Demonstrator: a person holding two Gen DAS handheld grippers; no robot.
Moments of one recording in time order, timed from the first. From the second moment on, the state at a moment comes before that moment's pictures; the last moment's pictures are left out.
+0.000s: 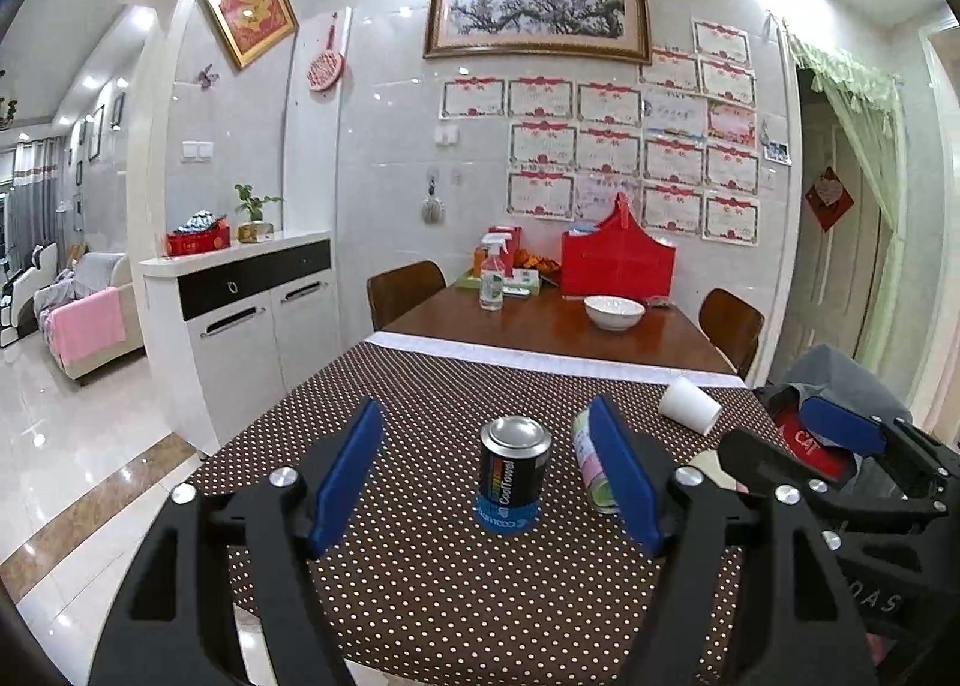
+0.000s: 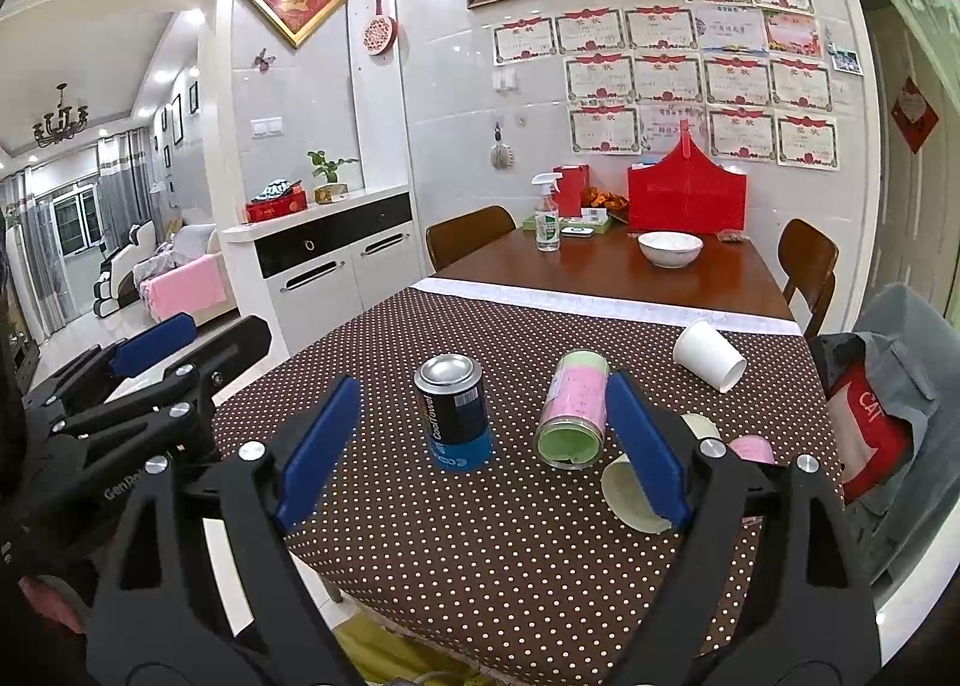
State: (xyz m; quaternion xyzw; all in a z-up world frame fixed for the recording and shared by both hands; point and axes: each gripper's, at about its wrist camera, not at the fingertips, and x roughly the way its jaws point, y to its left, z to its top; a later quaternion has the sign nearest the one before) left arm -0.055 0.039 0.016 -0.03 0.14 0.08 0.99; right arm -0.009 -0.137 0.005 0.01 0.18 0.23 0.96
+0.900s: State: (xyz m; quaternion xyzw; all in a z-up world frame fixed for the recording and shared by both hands) left arm -0.049 0.037 0.009 -0.02 0.16 0.08 0.98; right arm -0.006 -0.147 -0.004 0.01 0.19 0.23 0.96
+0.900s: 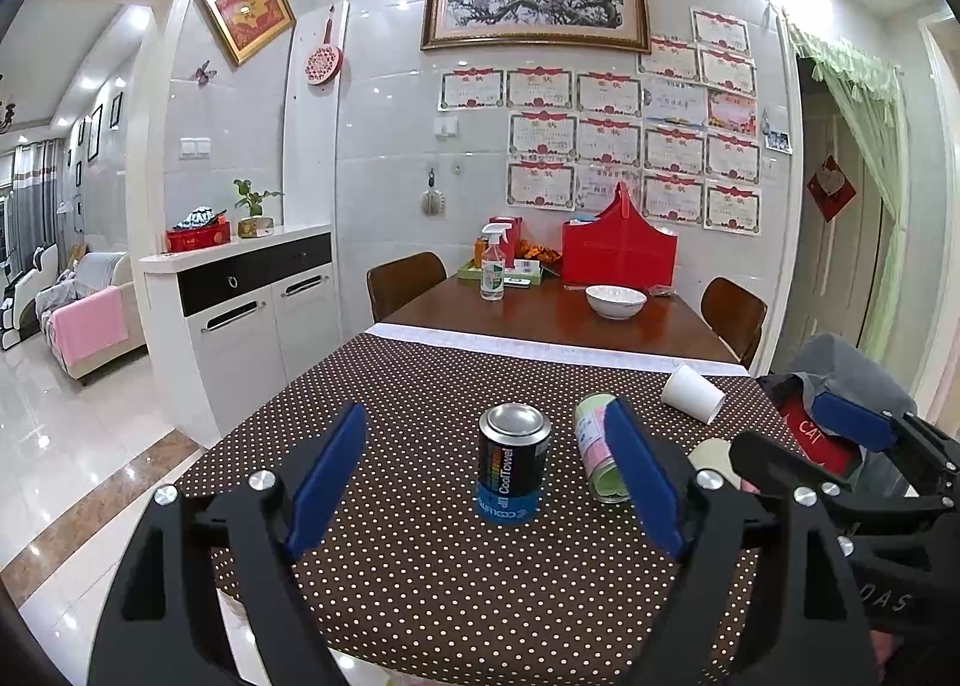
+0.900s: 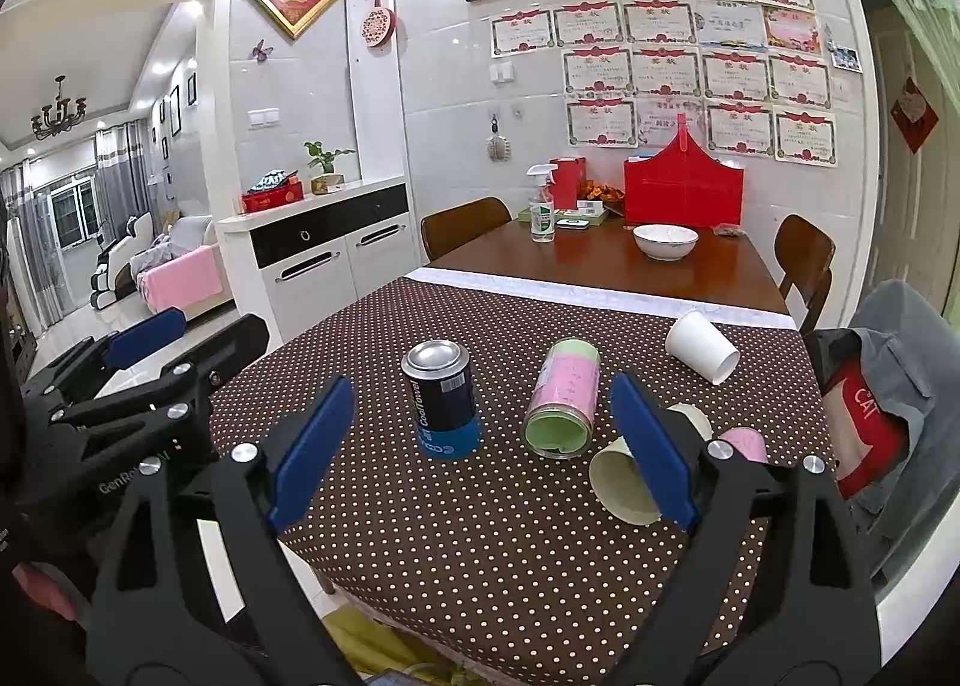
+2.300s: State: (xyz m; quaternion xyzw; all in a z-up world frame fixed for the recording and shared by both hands) left arm -0.044 0.033 0.002 -0.02 0.16 0.08 0.98; right arm -0.004 -0.147 -0.010 0.01 0.19 0.23 0.95
